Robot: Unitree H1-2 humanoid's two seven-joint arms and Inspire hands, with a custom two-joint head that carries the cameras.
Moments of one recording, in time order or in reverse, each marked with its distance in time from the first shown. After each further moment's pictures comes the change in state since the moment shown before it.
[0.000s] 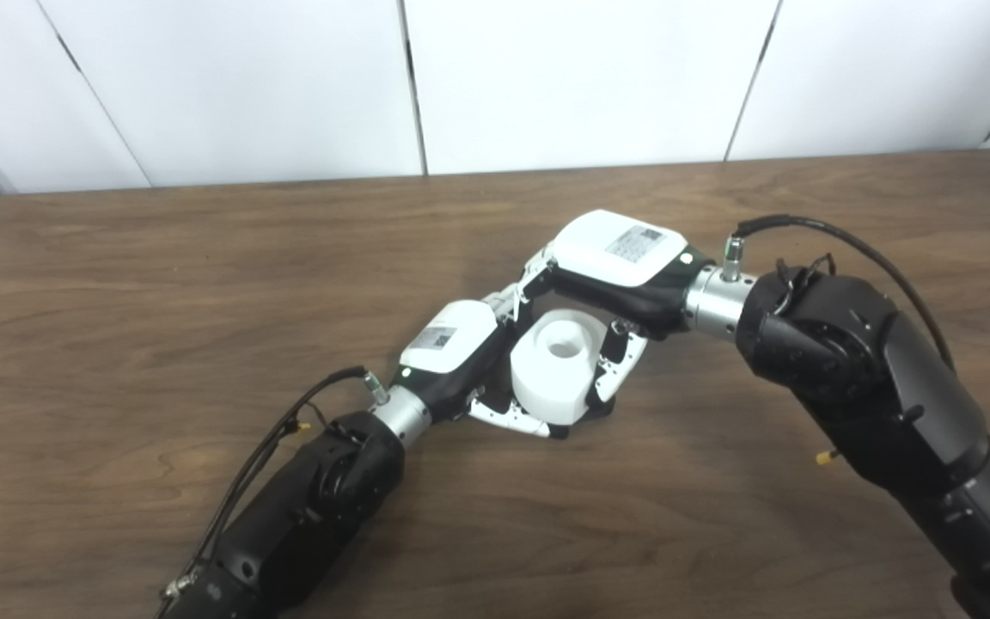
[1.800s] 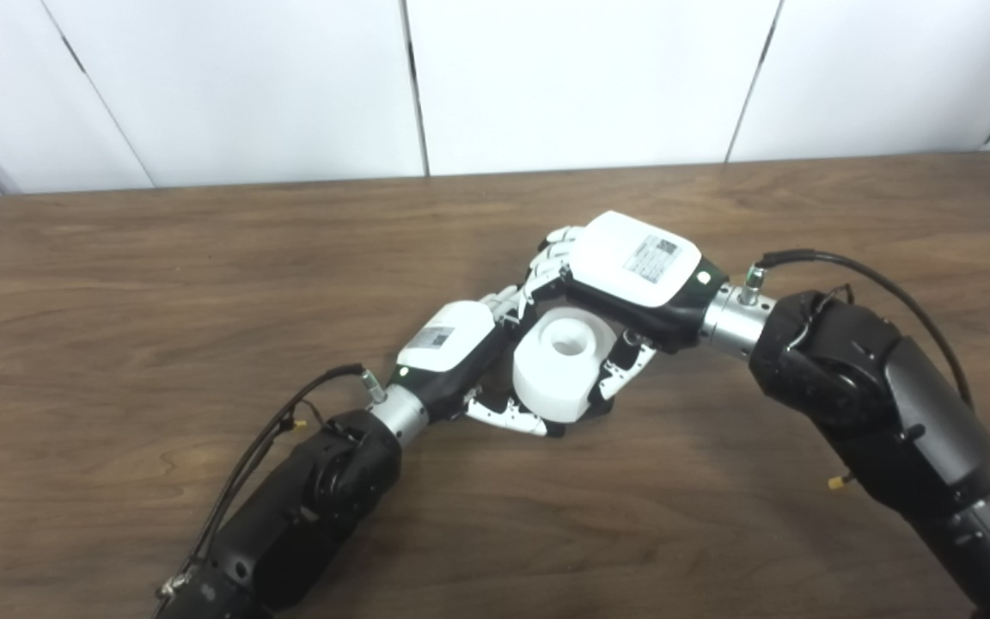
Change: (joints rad) left arm 0.012 0.016 0.008 -0.039 -0.011 0.040 -0.038; right arm 0.061 -0.014 -0.011 0.083 -0.041 -0.208 -0.239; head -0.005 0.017
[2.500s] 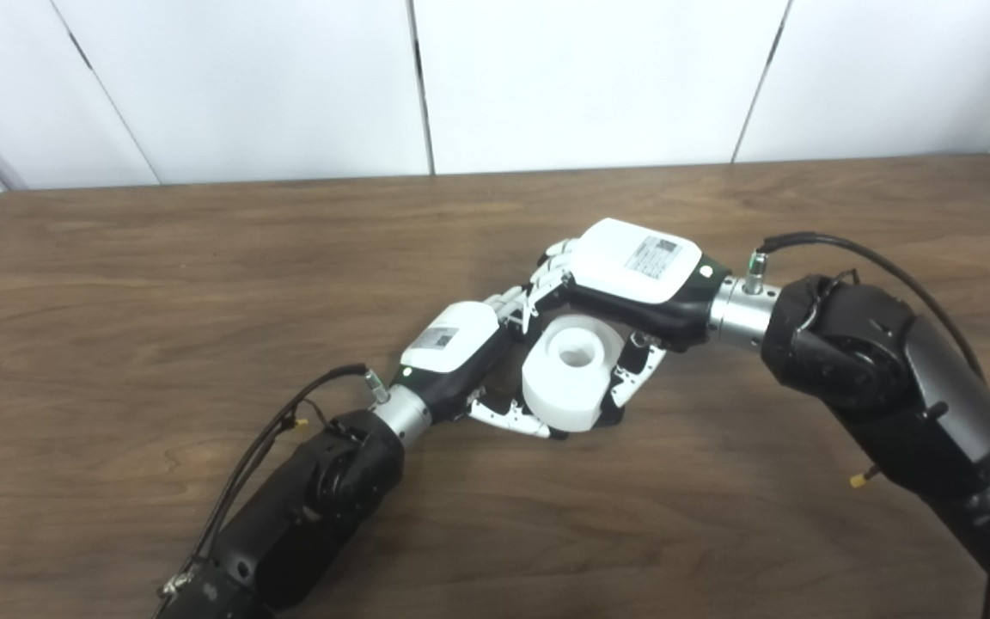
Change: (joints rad) left arm -0.001 -0.001 -0.004 -0.001 0.000 -0.003 0.000; right arm -0.050 -0.048 0.040 -0.011 0.121 0.009 0.108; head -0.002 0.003
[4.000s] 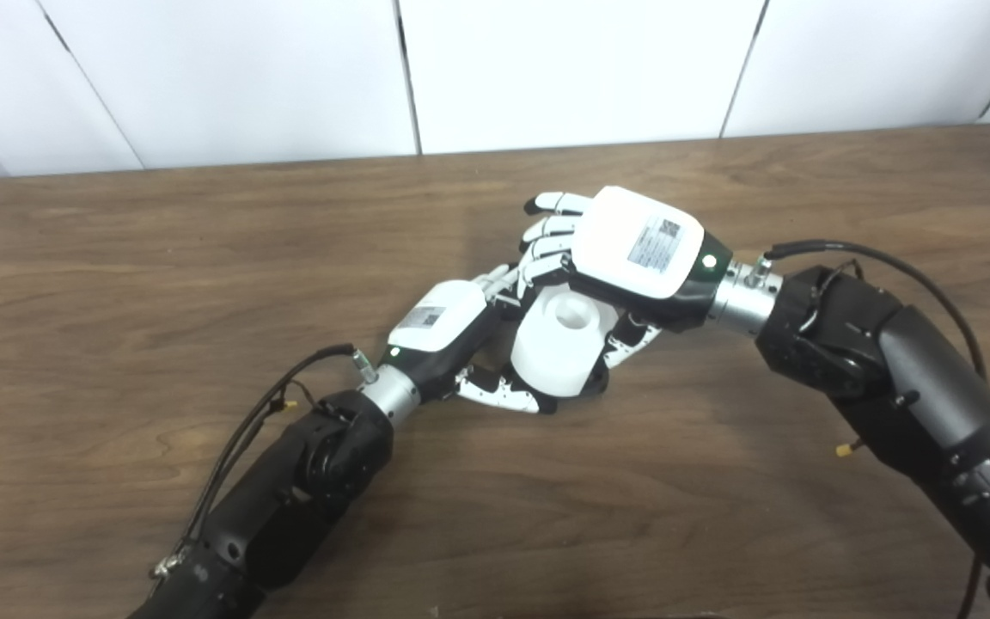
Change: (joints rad) left arm 0.014 0.018 0.012 -0.017 0.000 0.006 -0.005; right arm 0.020 0.012 -0.017 0.101 -0.263 -0.225 -0.326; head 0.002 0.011
